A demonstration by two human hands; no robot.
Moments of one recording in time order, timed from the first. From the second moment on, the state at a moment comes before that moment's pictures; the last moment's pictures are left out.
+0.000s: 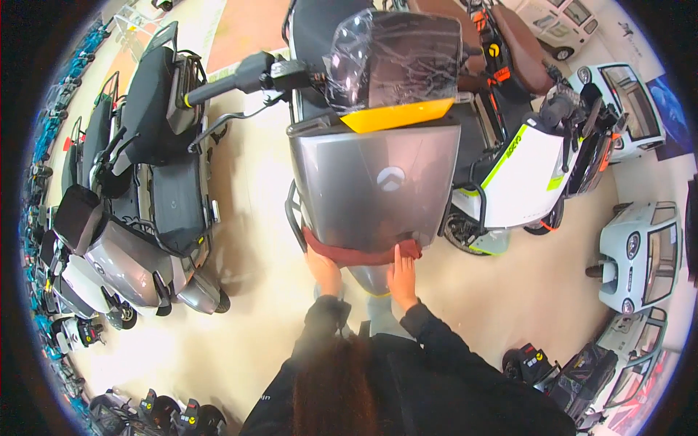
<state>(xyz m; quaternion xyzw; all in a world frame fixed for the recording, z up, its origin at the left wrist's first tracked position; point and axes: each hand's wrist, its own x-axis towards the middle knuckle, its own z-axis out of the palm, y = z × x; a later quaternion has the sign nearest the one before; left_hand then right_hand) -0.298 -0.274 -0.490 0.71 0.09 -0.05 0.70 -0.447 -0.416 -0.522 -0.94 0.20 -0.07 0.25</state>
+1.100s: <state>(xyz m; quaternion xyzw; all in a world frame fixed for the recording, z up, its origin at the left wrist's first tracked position) -0.083 -0.303 -0.391 0.68 -0.10 0.03 0.72 -0.208 -0.432 -0.349 -0.88 0.25 -0.40 0.05</state>
